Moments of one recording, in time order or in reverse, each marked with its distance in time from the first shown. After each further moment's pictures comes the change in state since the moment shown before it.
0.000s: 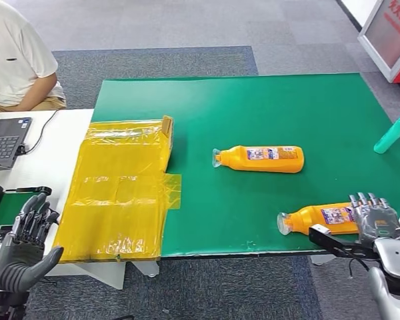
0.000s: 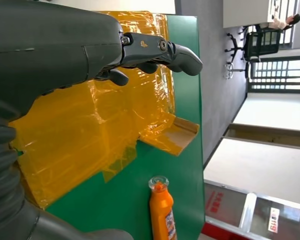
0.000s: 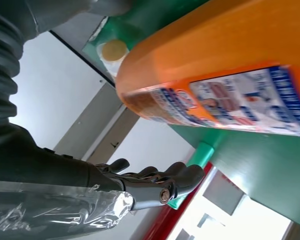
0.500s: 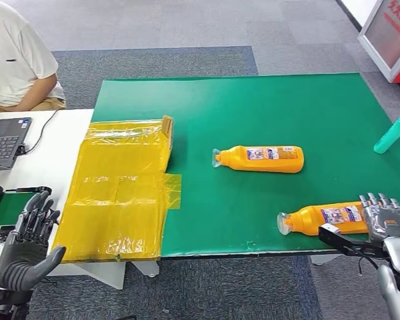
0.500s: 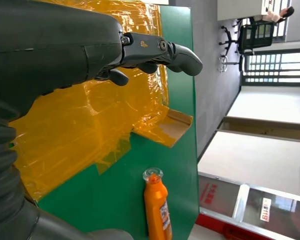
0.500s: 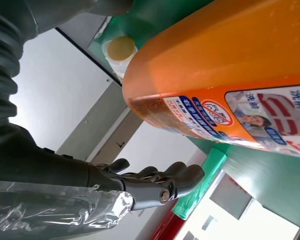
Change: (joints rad) left arm 0.000 0.010 -0.042 0.000 0.017 0.016 -0.011; right arm -0.029 -0.037 -0.023 0.094 0.006 -0.054 -0.019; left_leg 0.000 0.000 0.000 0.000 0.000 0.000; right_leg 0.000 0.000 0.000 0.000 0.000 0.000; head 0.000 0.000
